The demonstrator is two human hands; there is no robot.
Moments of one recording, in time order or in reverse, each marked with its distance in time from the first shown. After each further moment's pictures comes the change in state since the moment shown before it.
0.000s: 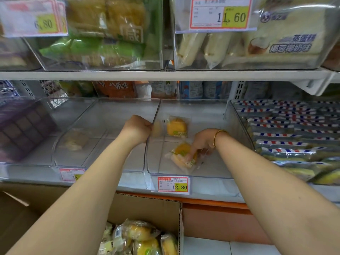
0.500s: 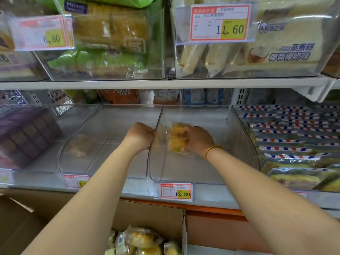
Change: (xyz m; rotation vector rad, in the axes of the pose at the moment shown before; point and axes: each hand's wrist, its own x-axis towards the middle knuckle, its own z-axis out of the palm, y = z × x) left_hand -0.007 0.004 0.000 -0.035 -0.010 -0.030; right_hand 0.005 -0.014 0.013 -0.119 0.696 -0.366
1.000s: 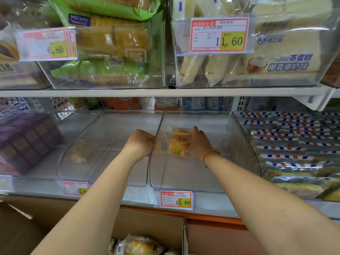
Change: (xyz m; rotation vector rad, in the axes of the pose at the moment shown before) left_hand 0.003 -0.004 0.002 -0.040 -0.007 0.011; right_hand 0.015 0.006 0.009 0.252 0.057 0.126
